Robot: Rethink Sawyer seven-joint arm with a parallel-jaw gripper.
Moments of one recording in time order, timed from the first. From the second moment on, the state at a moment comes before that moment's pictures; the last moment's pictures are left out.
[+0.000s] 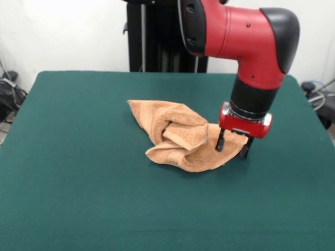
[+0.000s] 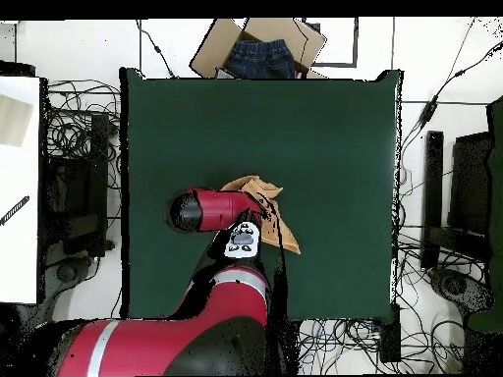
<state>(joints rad) 0.06 -0.34 -0.11 1.56 0.00 0.29 2.03</state>
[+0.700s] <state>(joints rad) 0.05 -0.33 -0.11 1.49 0.00 0.39 2.03</state>
